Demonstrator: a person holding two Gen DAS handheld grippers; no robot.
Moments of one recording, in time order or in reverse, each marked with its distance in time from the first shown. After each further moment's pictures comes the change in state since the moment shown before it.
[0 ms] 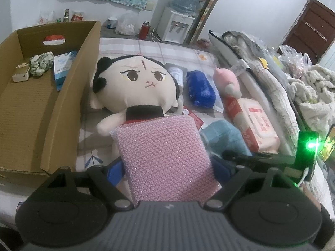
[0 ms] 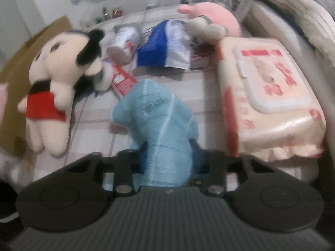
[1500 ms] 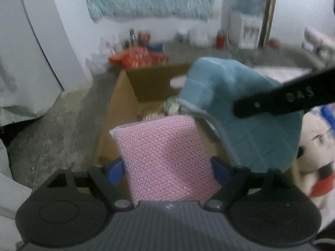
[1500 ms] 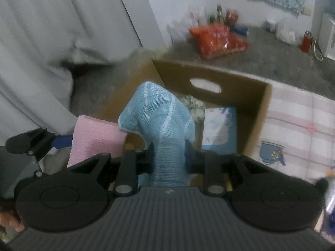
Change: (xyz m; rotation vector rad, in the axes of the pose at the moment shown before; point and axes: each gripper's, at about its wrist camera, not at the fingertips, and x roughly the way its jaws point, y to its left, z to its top) left arm -0.034 0.211 0.136 0.106 0.033 0.444; right arm 0.046 0.410 0.210 -0.379 0.135 0.376
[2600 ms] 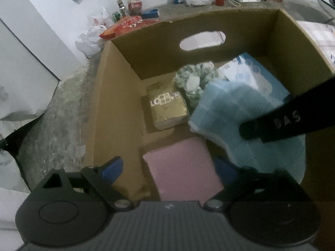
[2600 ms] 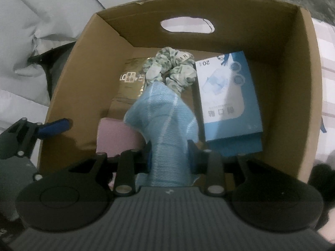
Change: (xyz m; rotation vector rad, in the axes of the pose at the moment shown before) left arm 0.089 0.008 0.027 0.131 0.177 0.065; right arm 0.130 -0.030 -0.001 0.264 0.264 -0.032
